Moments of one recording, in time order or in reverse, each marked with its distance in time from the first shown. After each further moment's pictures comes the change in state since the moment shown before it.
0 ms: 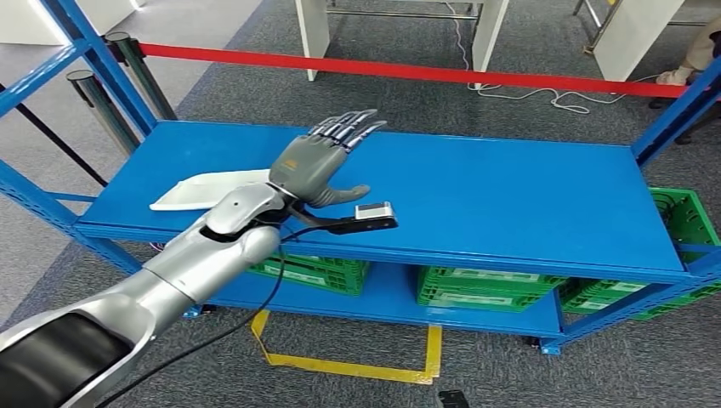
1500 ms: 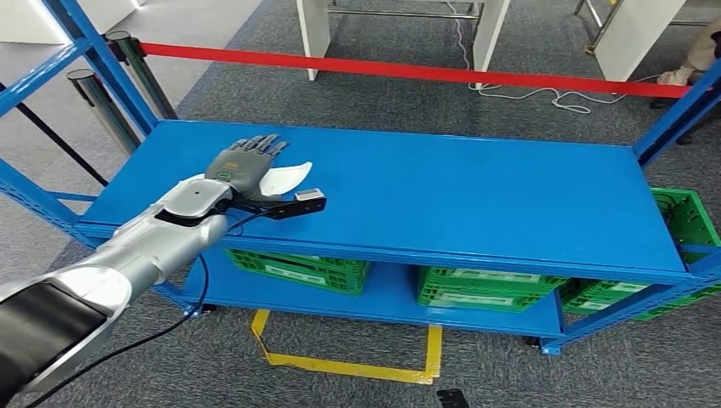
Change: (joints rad) left arm -0.133 0.080 -0.054 0.422 -0.087 -0.107 0.227; right arm -0.013 -0.002 0.026 0.002 0.015 -0.091 0.083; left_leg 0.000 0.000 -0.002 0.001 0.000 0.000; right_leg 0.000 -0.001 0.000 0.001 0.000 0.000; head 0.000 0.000
